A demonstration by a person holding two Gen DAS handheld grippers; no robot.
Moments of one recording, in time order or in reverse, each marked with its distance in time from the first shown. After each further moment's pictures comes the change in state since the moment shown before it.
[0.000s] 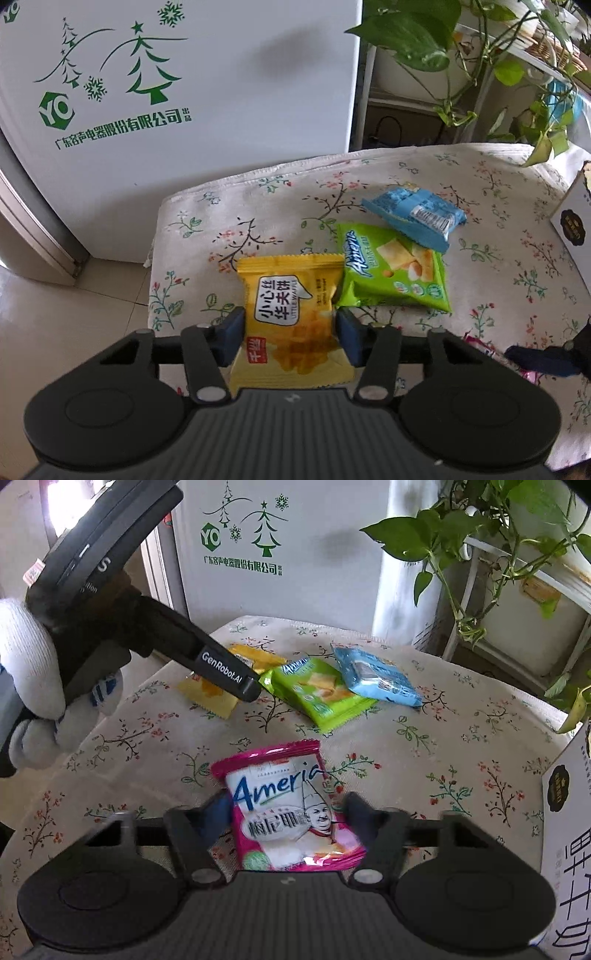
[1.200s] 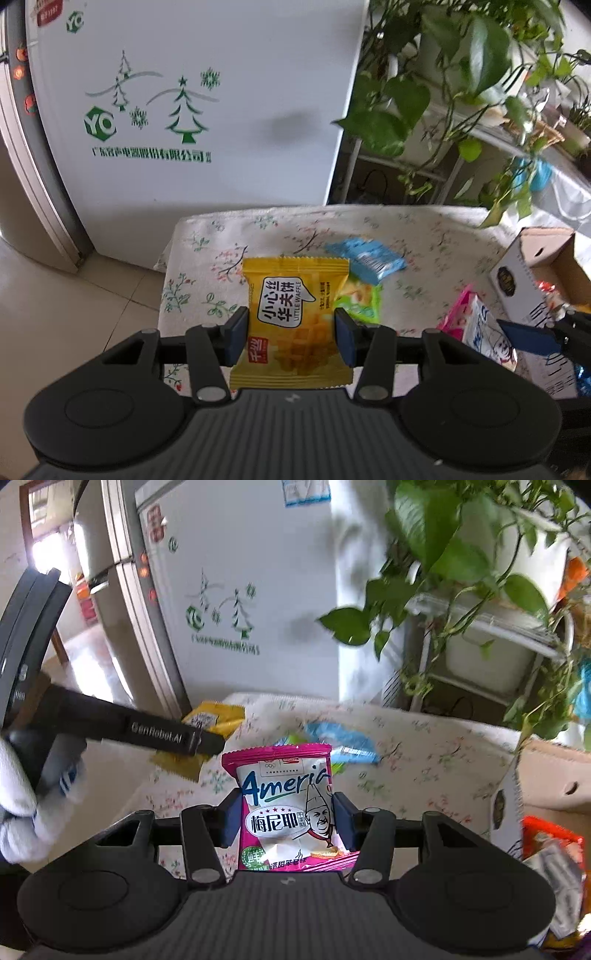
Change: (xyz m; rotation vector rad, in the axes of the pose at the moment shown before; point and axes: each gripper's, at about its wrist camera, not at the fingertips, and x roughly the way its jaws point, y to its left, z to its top) left arm -0.087 -0.002 -0.010 -0.134 -0.128 -0.050; right arm -0.077 -0.018 0.023 0.122 -0.161 0.002
